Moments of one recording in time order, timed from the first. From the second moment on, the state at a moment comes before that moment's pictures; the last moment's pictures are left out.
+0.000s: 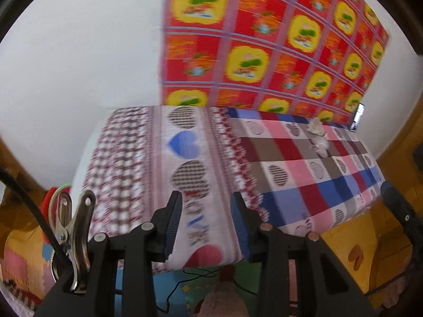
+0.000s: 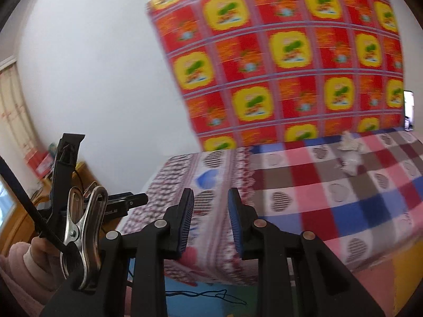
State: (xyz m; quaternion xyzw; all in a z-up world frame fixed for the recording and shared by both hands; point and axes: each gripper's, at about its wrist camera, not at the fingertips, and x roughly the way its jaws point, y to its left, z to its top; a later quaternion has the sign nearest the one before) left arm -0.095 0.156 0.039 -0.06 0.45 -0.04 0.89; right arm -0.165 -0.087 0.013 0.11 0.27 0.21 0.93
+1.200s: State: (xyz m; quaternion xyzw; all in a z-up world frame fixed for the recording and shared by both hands) left arm 0.098 -0.123 -0.010 -0.04 0.49 -0.18 0.85; right arm 0.006 -0.312 -0.012 0.12 0.33 0.17 0.92
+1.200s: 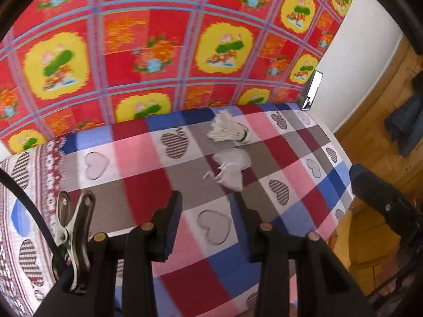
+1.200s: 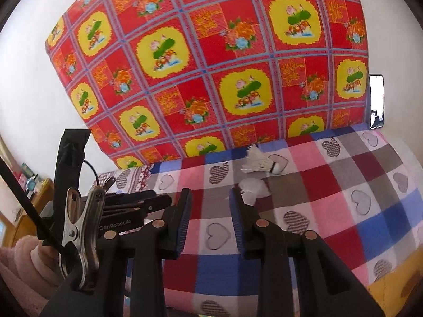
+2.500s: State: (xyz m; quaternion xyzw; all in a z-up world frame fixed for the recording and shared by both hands) left arm 0.186 -0.245 -0.122 0.01 0.59 -0.06 0.81; right arm 0.126 -0.418 -0.089 0.14 0.41 0.28 0.86
